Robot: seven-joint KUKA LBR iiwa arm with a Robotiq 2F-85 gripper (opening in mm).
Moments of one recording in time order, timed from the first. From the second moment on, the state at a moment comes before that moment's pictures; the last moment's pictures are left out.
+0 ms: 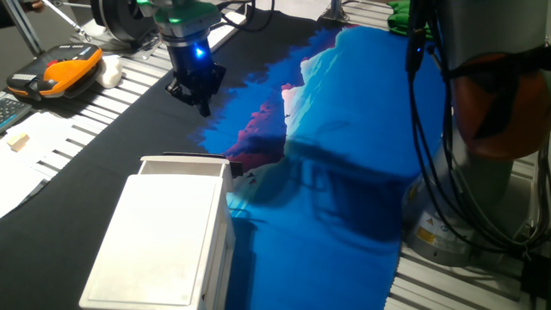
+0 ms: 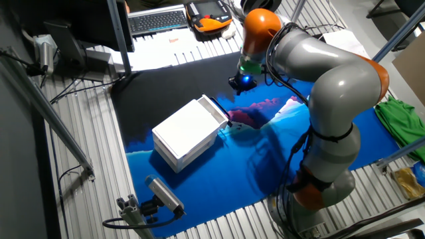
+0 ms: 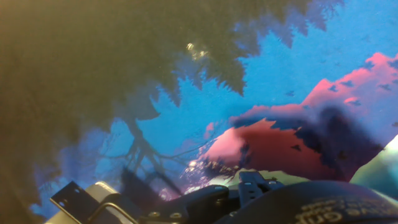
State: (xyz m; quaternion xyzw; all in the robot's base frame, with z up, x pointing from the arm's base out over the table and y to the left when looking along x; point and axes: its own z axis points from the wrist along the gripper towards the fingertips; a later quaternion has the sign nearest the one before) arm 0.517 0.085 0.200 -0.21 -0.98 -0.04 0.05
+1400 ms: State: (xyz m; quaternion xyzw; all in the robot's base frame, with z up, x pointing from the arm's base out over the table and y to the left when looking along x) arm 0.517 0.085 0.200 -0.15 -0.98 -0.12 0.07
